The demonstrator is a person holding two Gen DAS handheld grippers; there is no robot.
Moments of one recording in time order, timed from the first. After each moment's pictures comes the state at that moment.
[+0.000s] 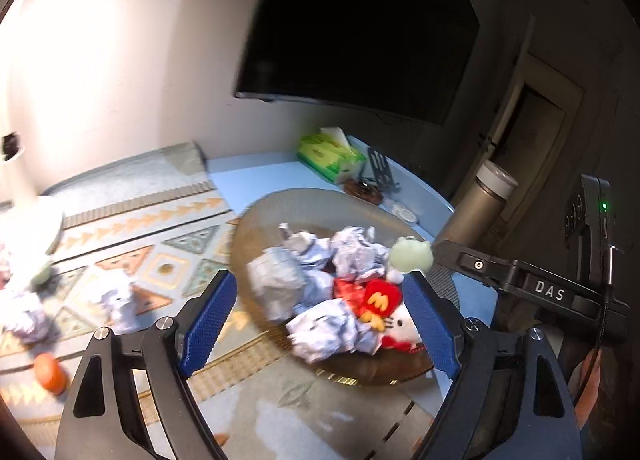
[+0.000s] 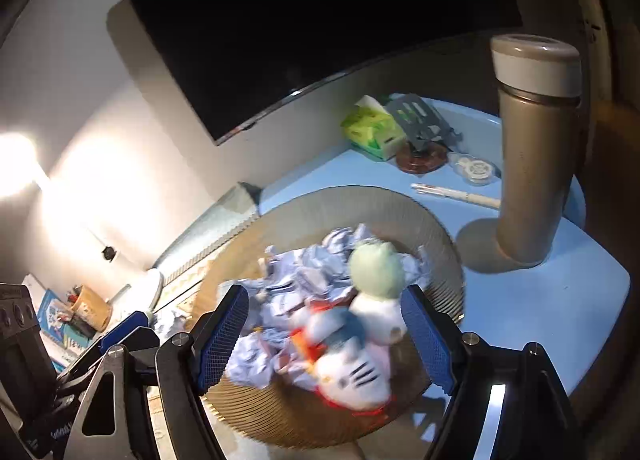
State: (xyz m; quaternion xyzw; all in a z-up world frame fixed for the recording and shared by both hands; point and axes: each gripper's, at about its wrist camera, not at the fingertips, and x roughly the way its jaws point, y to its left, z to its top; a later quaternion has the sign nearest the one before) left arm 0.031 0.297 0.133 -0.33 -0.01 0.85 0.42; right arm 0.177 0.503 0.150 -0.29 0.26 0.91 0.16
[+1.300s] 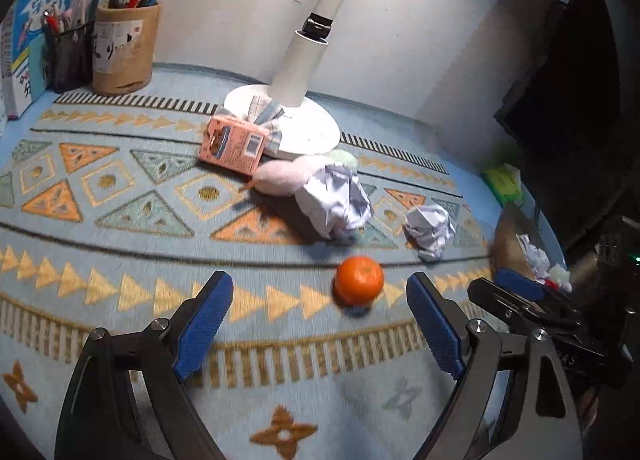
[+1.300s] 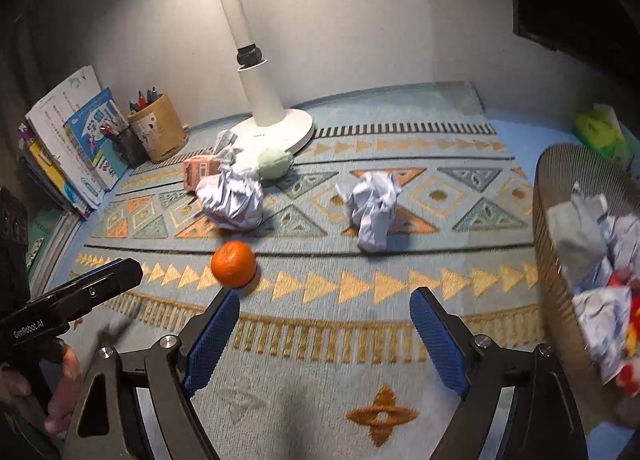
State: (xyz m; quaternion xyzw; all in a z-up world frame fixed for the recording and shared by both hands) left arm -0.056 0.051 0.053 -0.42 -0.12 0.88 0.20; right arm 0.008 0.276 0.084 -0.42 0.07 0.91 0.00
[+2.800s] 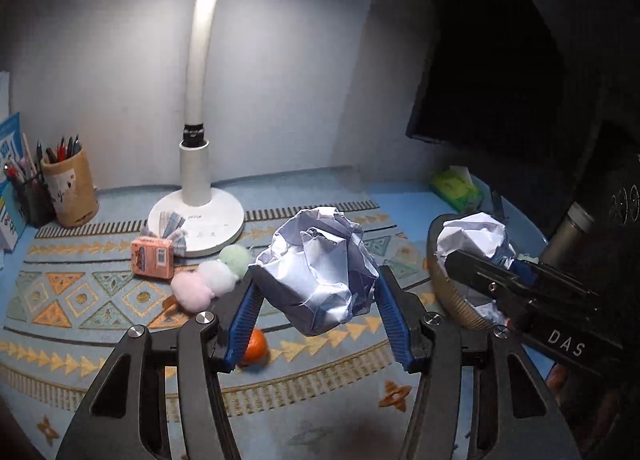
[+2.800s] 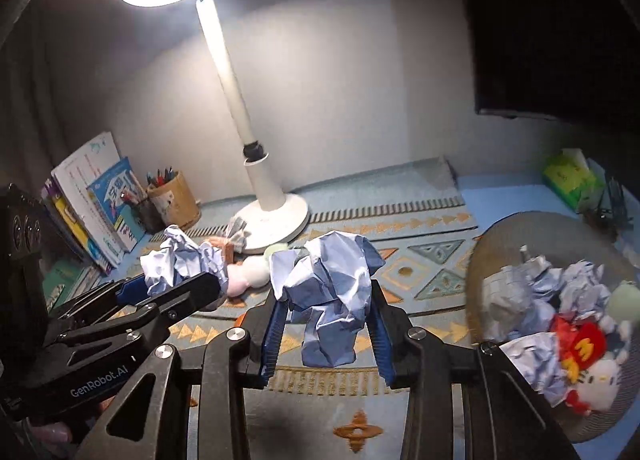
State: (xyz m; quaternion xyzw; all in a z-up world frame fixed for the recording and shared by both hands) left arm 0.004 0.159 0.157 -0.30 -0.02 0.92 0.27; right arm 0.080 0.318 0.167 -0.29 0.10 0.95 0.02
